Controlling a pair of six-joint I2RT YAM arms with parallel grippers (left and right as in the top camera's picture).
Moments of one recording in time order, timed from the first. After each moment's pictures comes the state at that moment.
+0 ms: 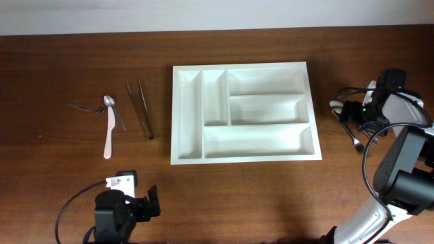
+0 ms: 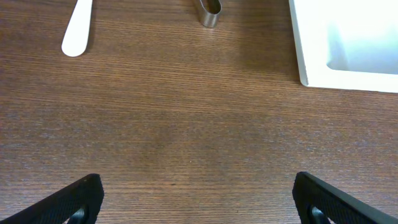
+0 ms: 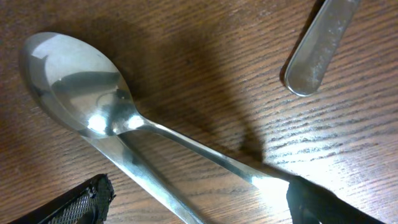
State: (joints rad) left arm -0.03 0.28 0.27 -0.79 0.01 -0.12; right arm -0.41 2.00 1.36 -0.73 0.00 -0.02
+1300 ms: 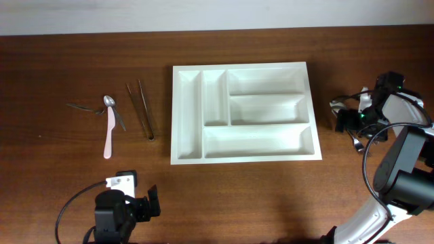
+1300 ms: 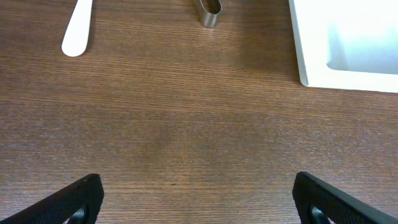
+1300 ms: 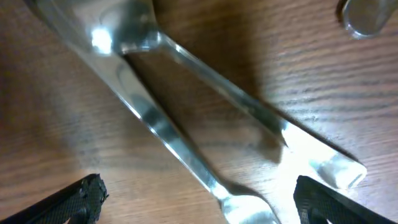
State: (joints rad) left arm -0.03 0.28 0.27 -0.79 0.01 -0.12; right arm -0.41 2.00 1.36 -0.86 -0.02 -0.14
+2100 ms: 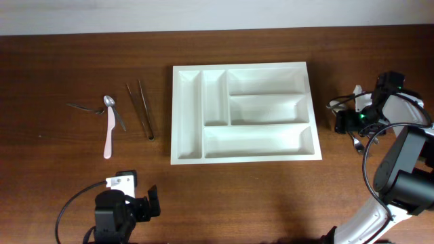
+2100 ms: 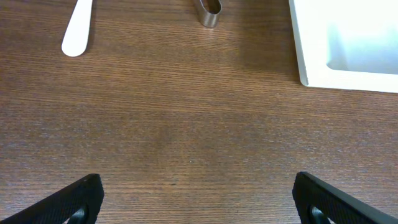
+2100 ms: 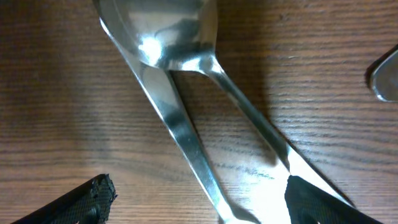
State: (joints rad) left arm -0.03 0.28 0.27 -0.79 0.01 -0.12; right arm -0.41 2.00 1.36 -0.82 -0.08 -0.34
